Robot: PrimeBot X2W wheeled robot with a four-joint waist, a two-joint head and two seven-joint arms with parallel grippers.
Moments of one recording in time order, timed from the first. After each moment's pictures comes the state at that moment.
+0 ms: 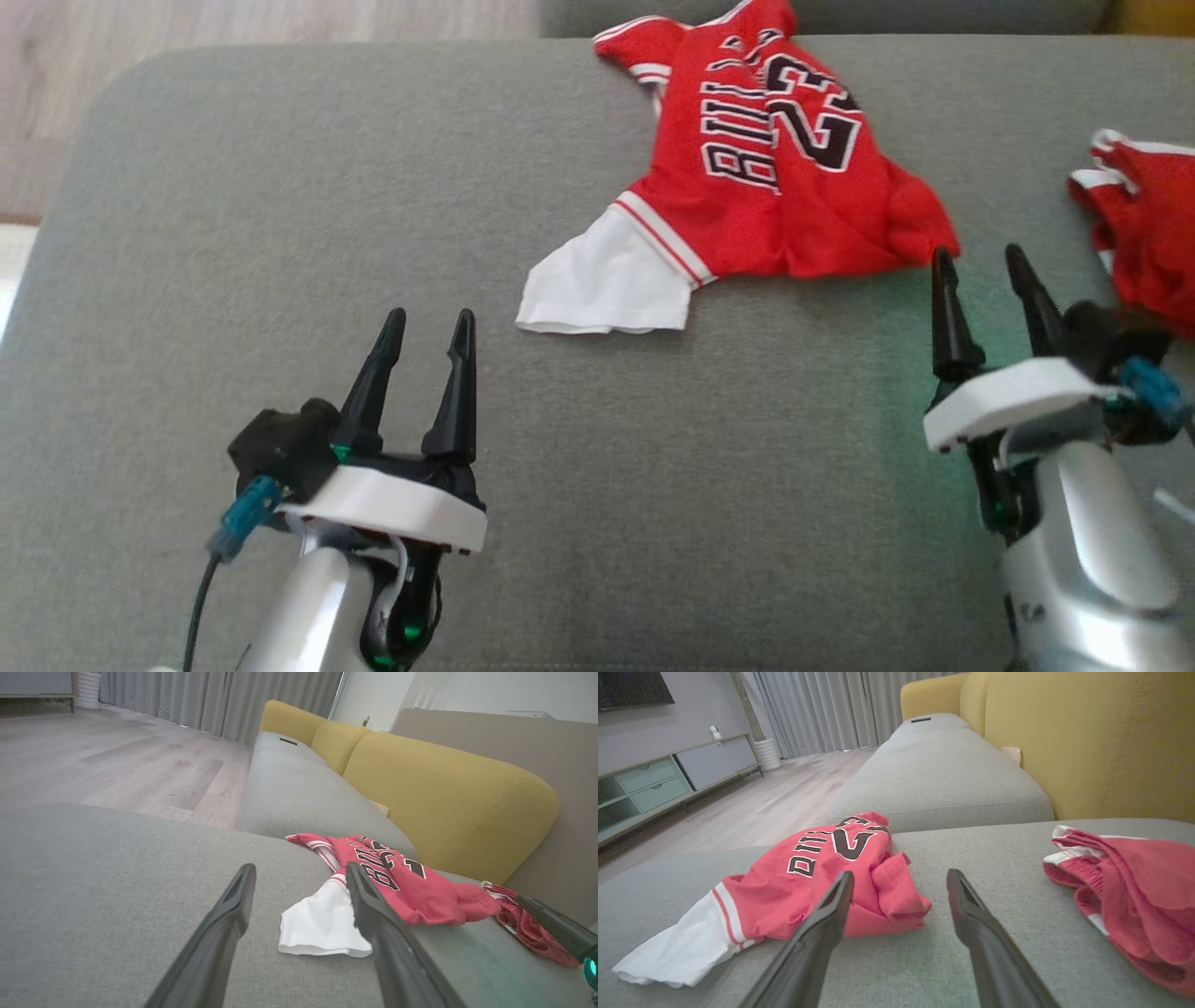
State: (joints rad) left arm -0.14 0.04 -0.31 0.14 -0.38 0.00 -0.26; right arm -0.35 -0.07 -0.05 0.47 0.14 0.13 -0.13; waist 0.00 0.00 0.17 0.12
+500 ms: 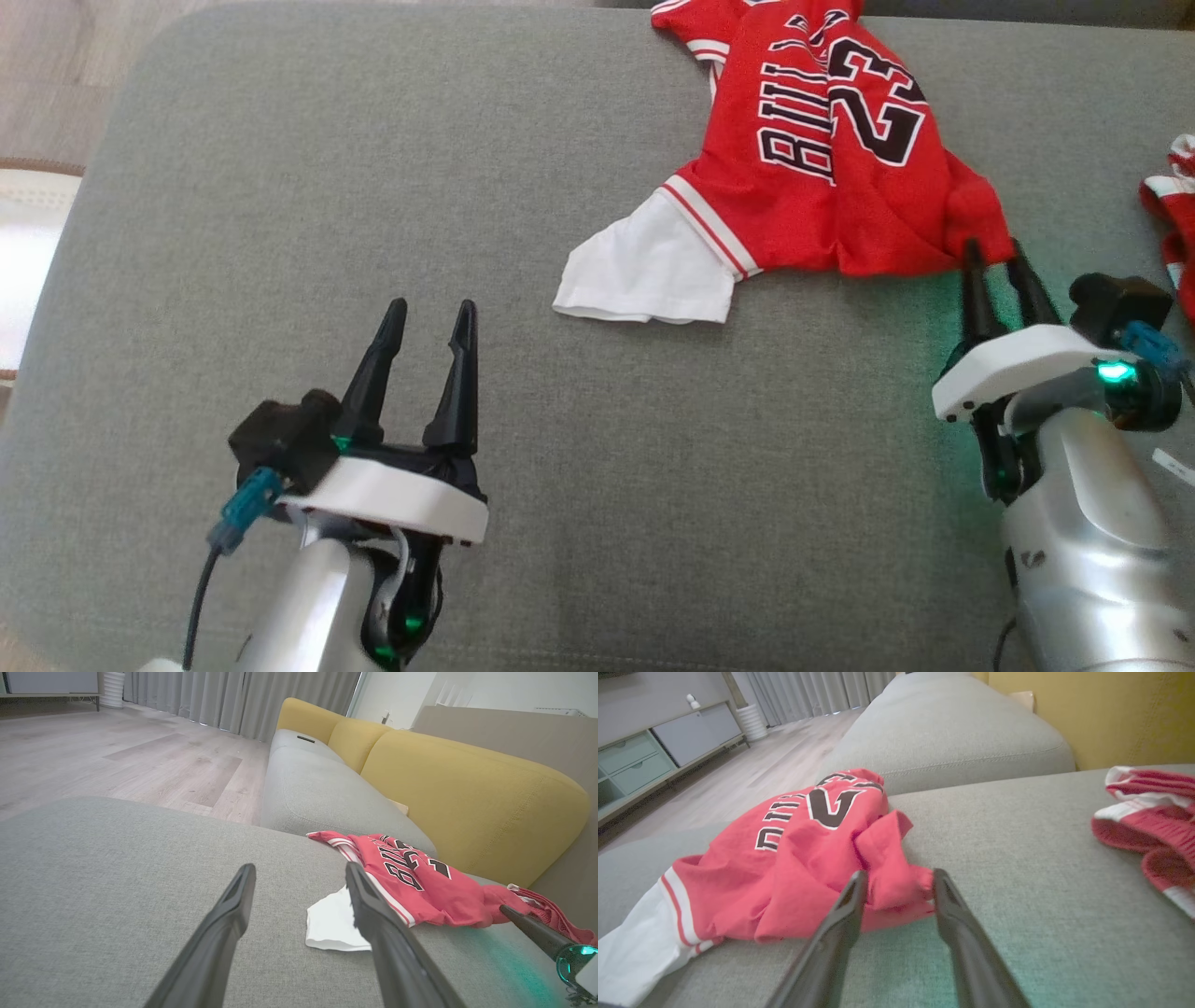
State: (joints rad) left arm -0.15 0.04 -0.32 0.14 -0.38 0.00 -0.26; right arm -0.50 -0.08 -0.11 0.76 0.13 0.13 -0.16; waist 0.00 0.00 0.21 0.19
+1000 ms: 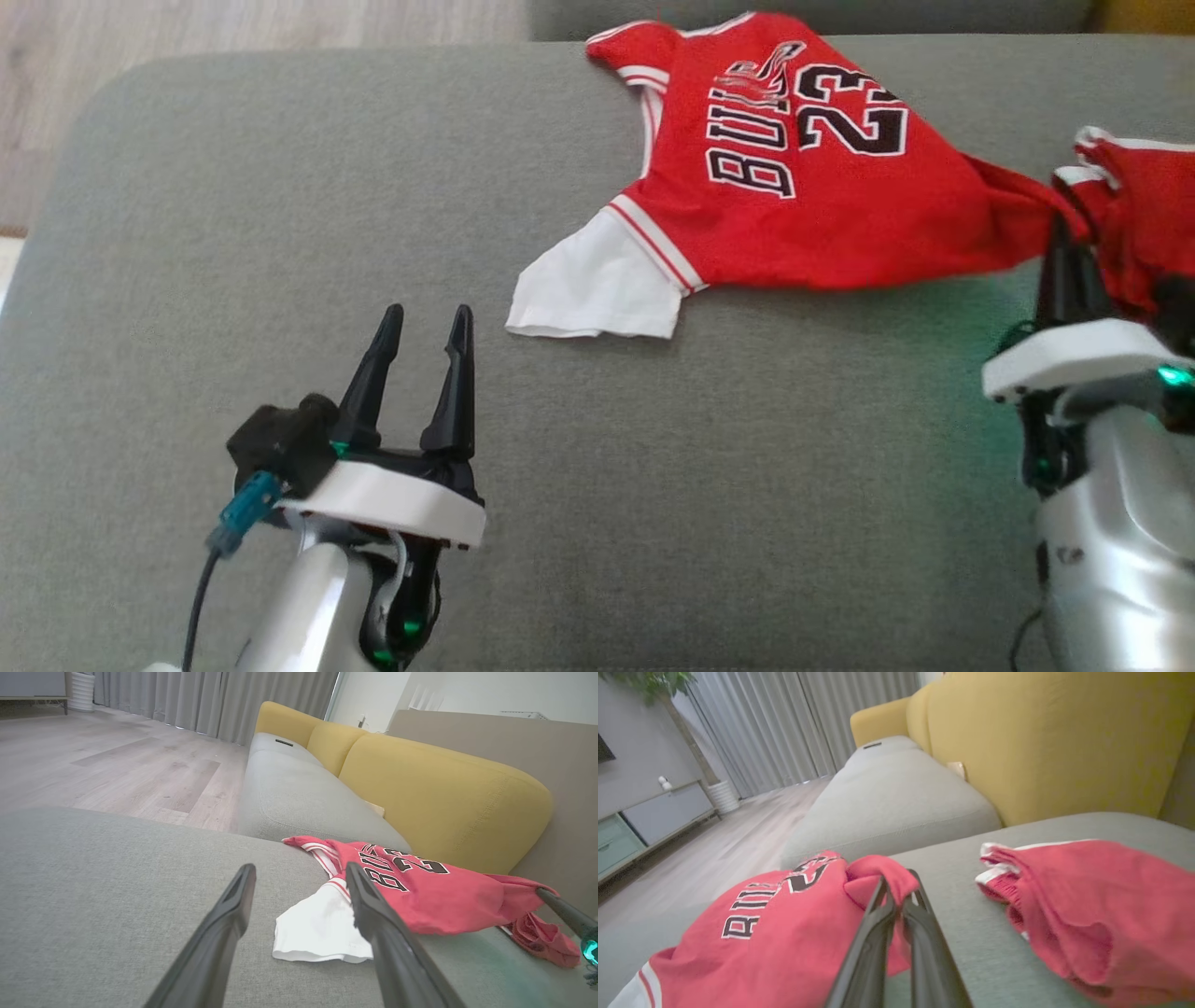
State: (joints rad) left arm -0.15 0.04 -0.31 0.14 -0.38 0.00 -0.26; right arm -0.50 -0.08 -0.19 0.70 0.17 0.13 -0.23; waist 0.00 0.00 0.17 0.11
